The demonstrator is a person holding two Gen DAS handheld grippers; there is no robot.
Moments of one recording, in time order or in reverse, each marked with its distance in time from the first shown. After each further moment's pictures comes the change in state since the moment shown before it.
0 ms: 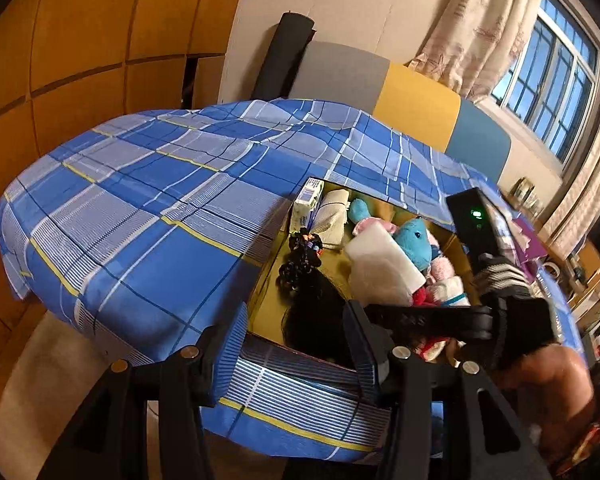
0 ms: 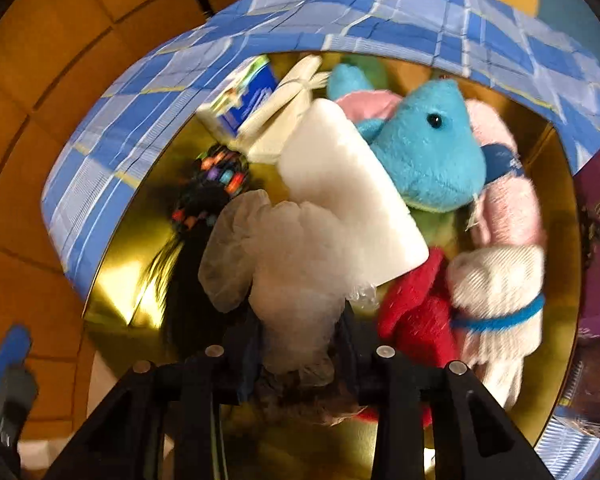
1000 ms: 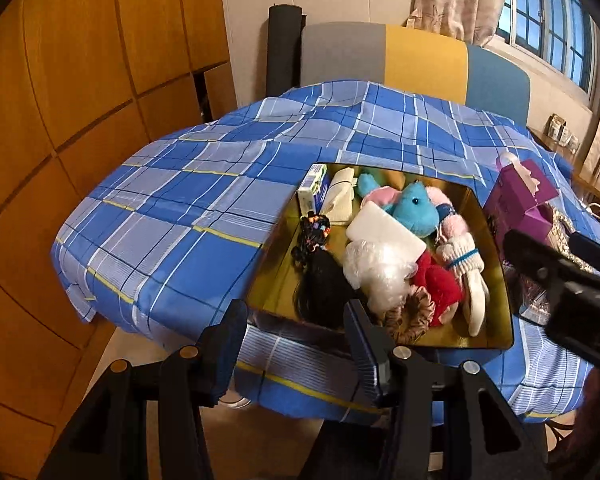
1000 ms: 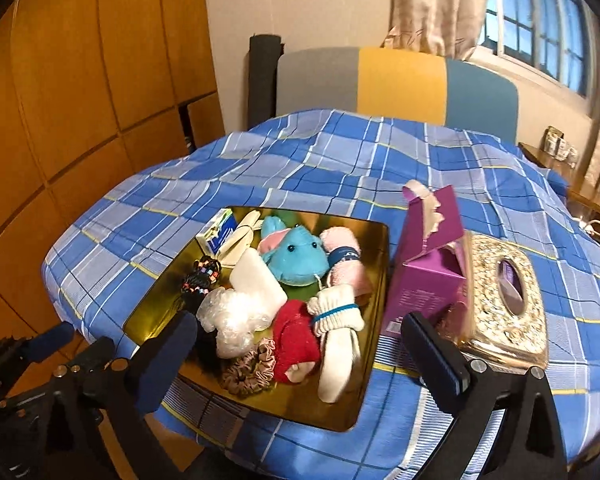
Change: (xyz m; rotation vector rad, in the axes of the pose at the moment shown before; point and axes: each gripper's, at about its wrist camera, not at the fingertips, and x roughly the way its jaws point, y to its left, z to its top) left arm -0.030 -0.063 -0.005 0.166 0.063 0.246; right arm -0.166 -0.010 -0.084 0.029 -0.536 -0.211
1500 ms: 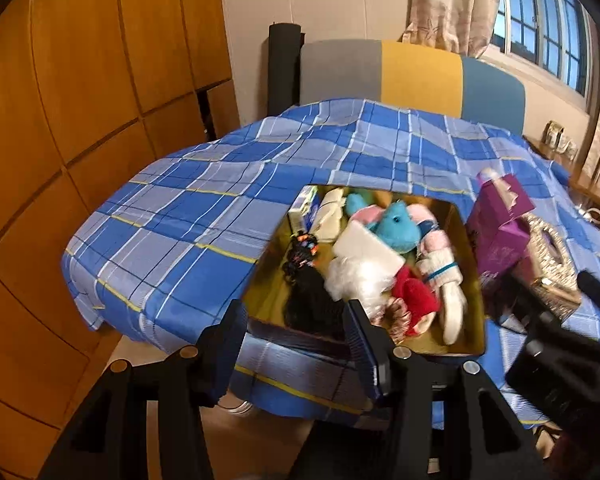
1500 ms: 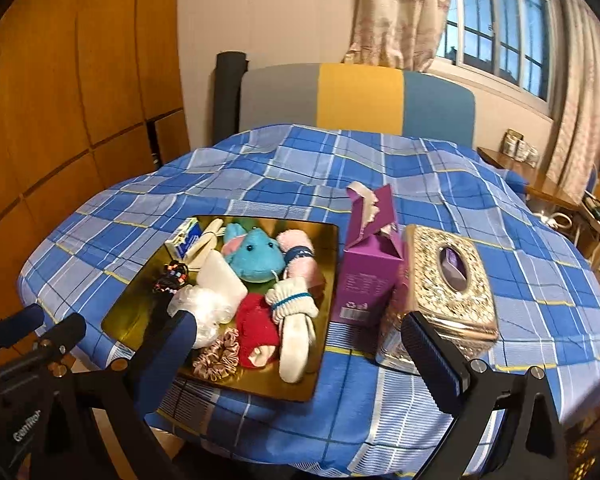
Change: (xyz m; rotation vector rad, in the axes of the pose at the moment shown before) left arm -0.035 -0.021 0.007 0.002 -0.060 0.005; right arm -0.033 -0.011 -0.020 0.038 -0.048 -0.138
